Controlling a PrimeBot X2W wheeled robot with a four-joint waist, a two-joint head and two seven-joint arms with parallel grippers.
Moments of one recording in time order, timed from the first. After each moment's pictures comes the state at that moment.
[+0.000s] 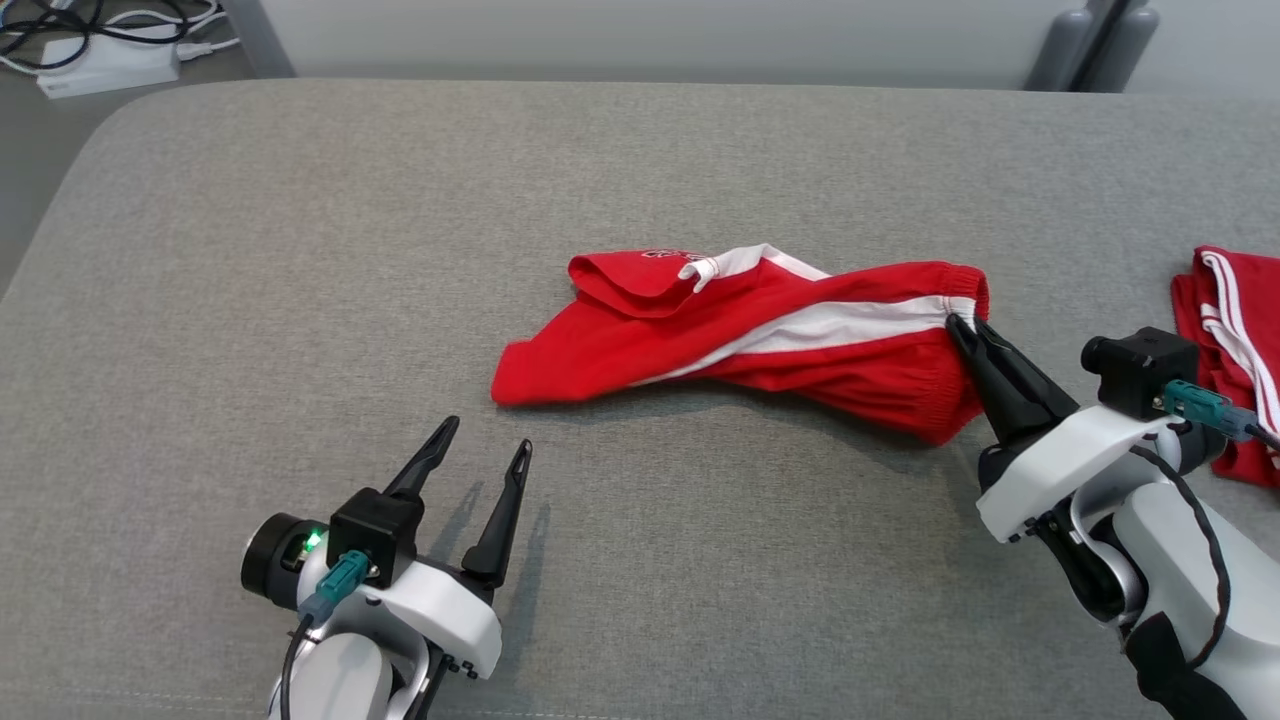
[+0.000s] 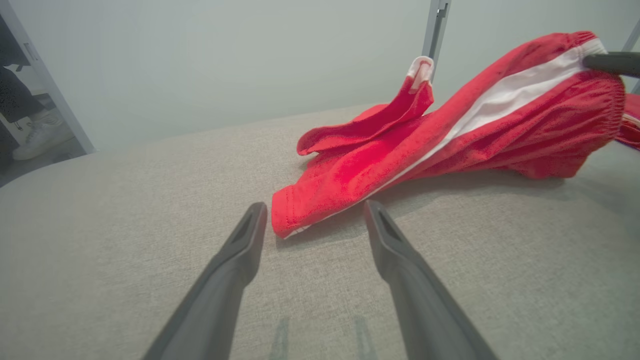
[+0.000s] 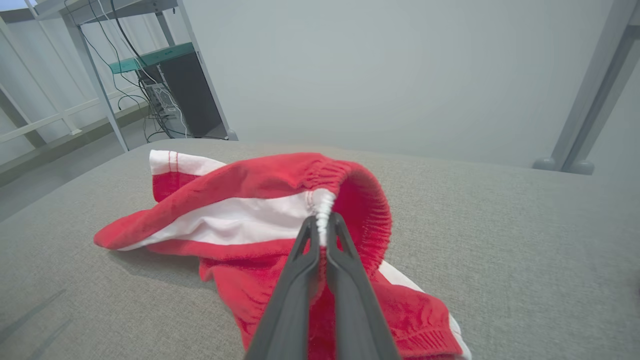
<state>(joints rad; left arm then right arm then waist) -0.26 0.12 -0.30 0.41 -0.18 -0.08 -0.26 -0.58 -0.36 0.63 0.55 0.69 0.13 -0.25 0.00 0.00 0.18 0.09</state>
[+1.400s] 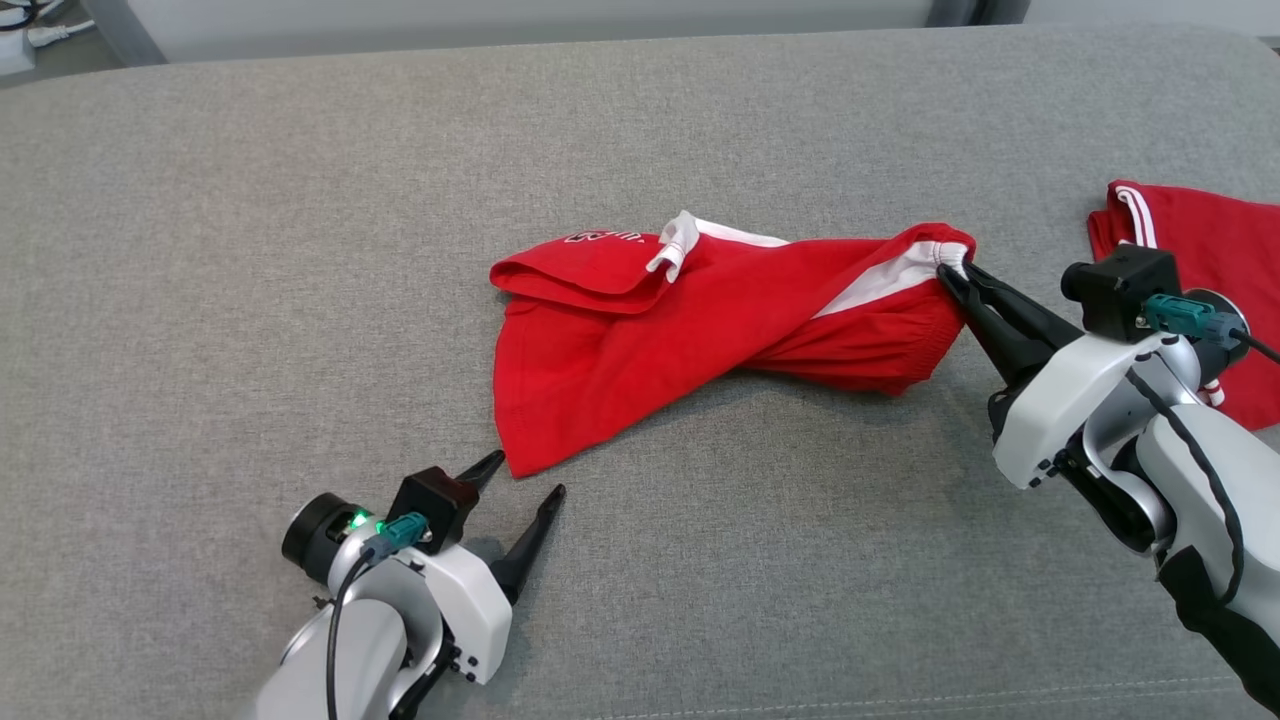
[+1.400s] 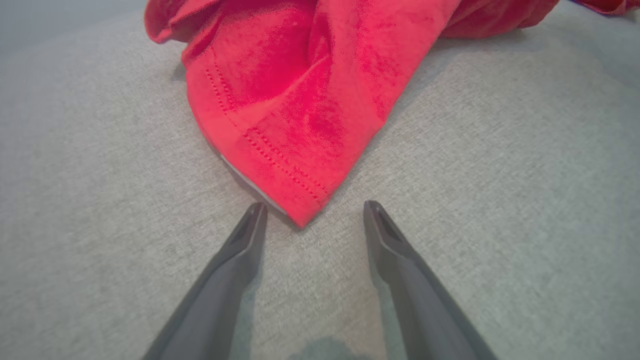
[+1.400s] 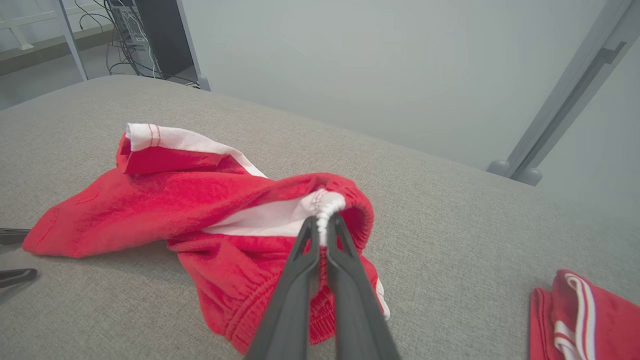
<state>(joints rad) -0.49 0.18 -0.68 0.78 -0.38 -0.12 -0.26 -0.72 -0.46 0.75 0.50 0.65 0.13 -0.11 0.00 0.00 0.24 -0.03</state>
